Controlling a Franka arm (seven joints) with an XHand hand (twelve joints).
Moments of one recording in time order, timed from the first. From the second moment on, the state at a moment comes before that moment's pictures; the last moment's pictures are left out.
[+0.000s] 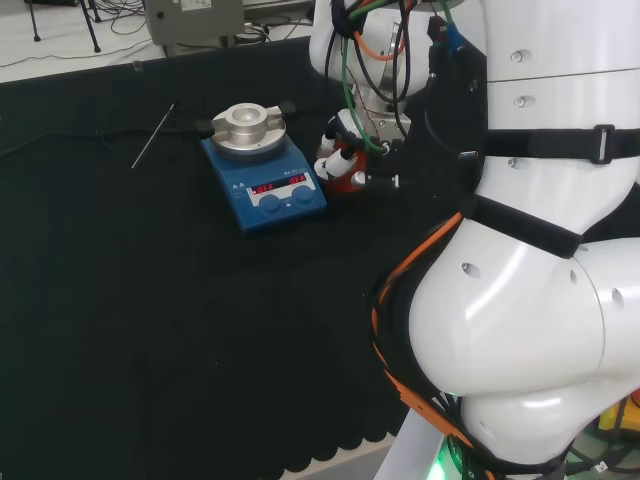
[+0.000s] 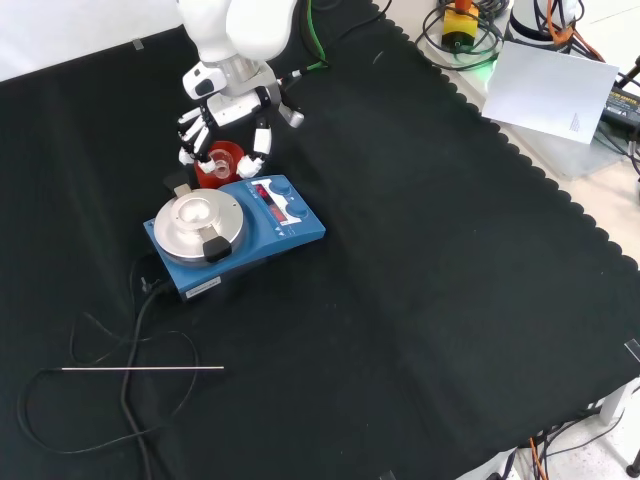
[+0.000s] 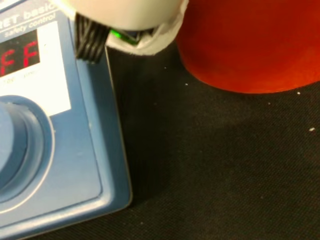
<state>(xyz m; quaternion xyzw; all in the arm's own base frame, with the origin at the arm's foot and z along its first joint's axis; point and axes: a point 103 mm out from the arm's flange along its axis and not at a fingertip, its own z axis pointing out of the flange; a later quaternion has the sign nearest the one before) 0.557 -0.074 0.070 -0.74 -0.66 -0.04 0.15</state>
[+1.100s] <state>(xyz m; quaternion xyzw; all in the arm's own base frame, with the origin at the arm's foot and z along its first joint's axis) 0.558 -0.074 0.083 -0.75 -0.65 -0.05 0.12</state>
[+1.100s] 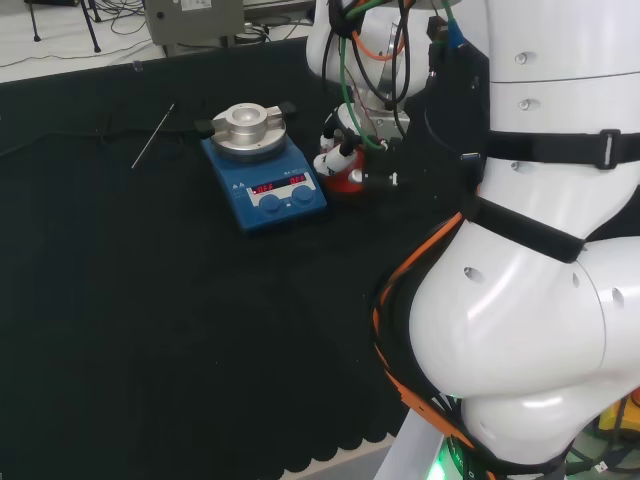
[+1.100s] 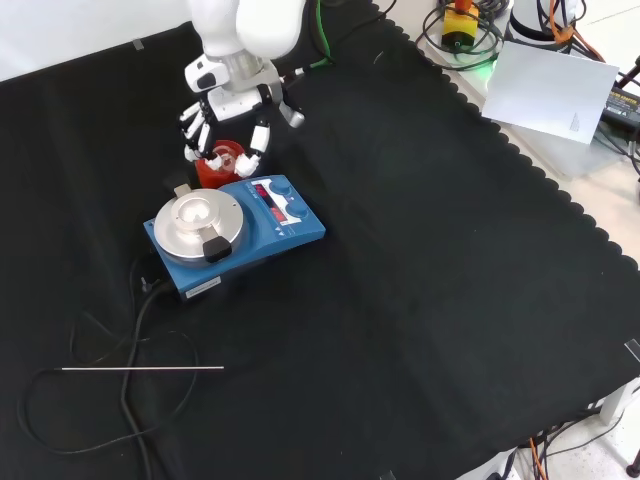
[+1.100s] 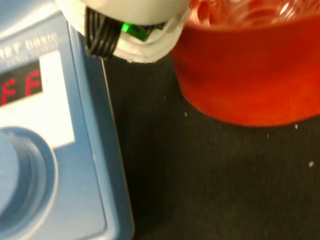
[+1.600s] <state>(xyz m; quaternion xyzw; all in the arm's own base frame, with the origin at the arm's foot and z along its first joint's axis) 0.555 -0.076 0.113 -0.76 -0.64 -0.08 0.12</state>
